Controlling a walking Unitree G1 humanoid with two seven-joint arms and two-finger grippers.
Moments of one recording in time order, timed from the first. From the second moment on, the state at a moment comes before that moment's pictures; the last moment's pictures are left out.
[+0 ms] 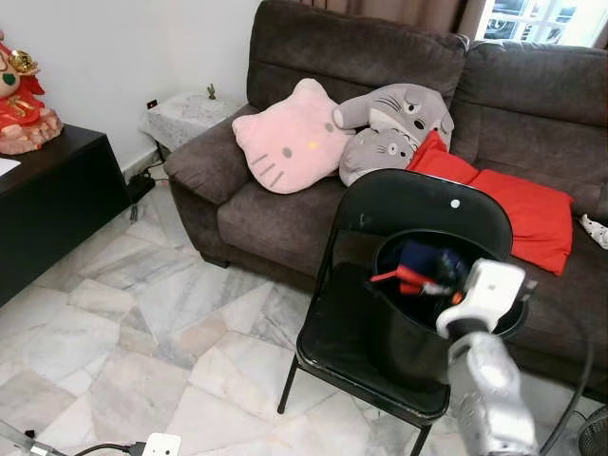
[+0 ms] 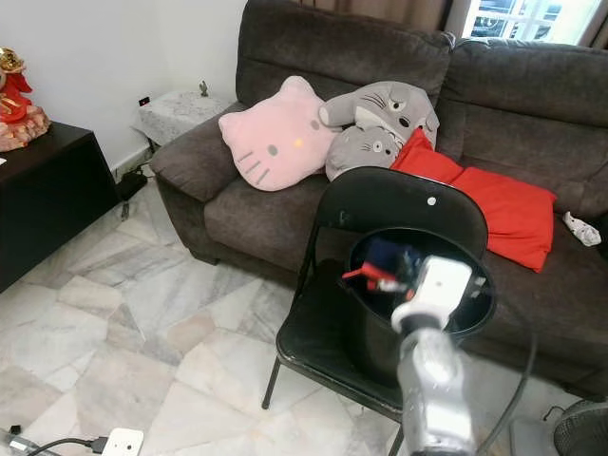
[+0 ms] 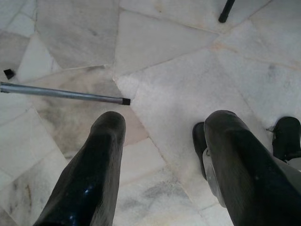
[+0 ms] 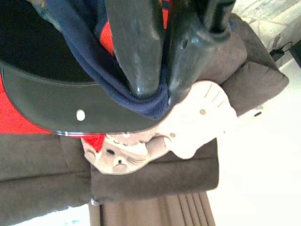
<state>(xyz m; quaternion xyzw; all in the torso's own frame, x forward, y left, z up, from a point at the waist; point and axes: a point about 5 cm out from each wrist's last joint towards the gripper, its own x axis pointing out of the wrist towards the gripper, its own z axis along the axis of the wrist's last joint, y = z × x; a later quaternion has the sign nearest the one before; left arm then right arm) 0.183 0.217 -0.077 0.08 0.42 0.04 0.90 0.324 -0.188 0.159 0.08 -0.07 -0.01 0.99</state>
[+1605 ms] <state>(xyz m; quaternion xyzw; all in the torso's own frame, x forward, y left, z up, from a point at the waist) 0.186 0.218 -0.076 0.08 0.42 0.04 0.90 0.362 -0.250 0.238 -0.20 0.01 0.13 0.97</state>
